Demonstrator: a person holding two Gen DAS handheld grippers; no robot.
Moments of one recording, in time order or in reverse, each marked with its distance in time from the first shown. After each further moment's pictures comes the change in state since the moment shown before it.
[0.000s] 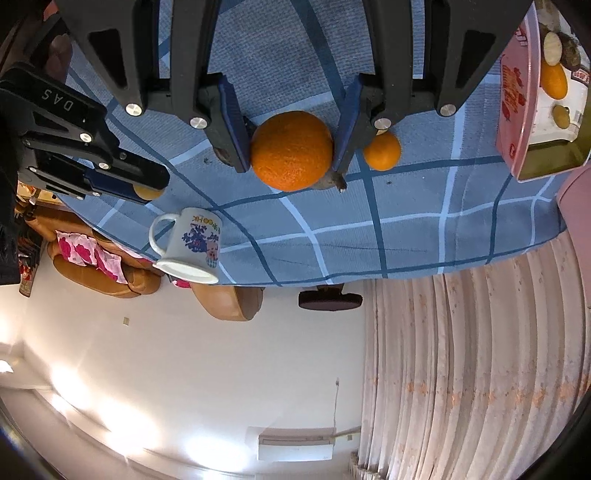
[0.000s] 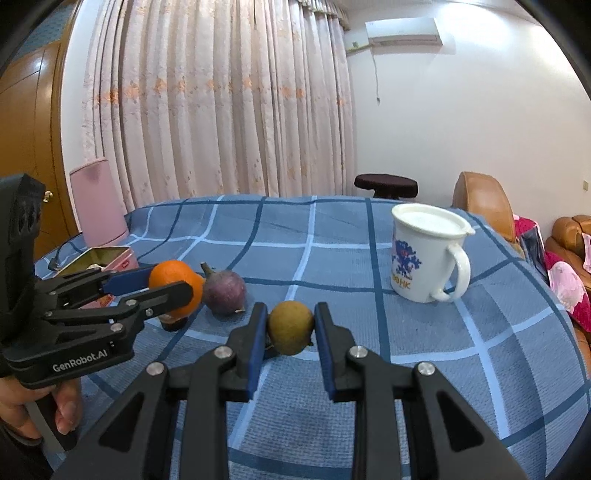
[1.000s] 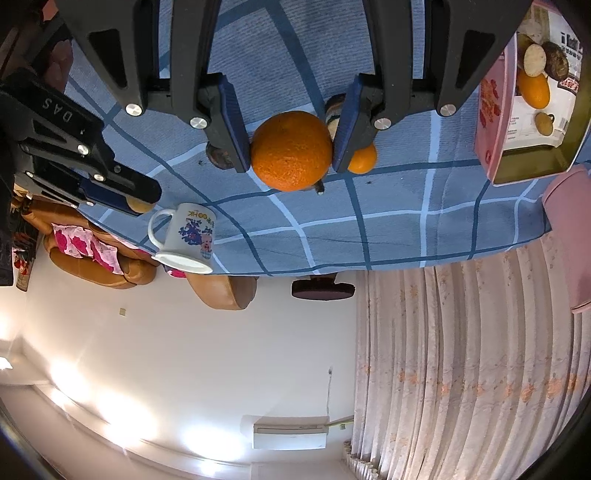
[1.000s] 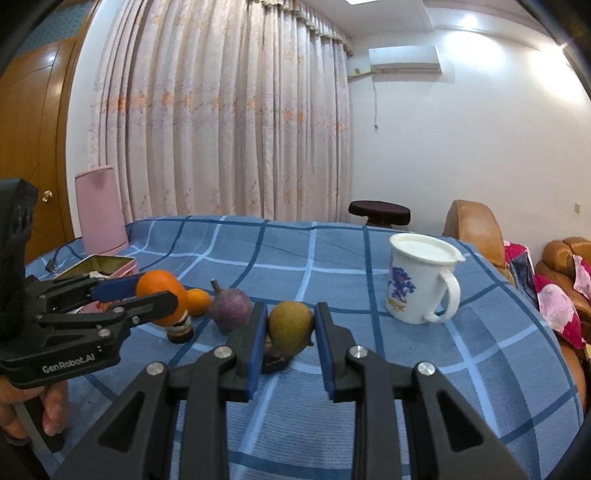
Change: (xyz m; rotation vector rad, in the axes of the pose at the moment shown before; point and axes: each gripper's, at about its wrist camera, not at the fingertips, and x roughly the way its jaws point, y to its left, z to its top) left arm -0.023 0.011 -0.007 -0.013 -0.038 0.024; right arm -0.011 0.025 0.000 -0.057 -0.087 -0.036
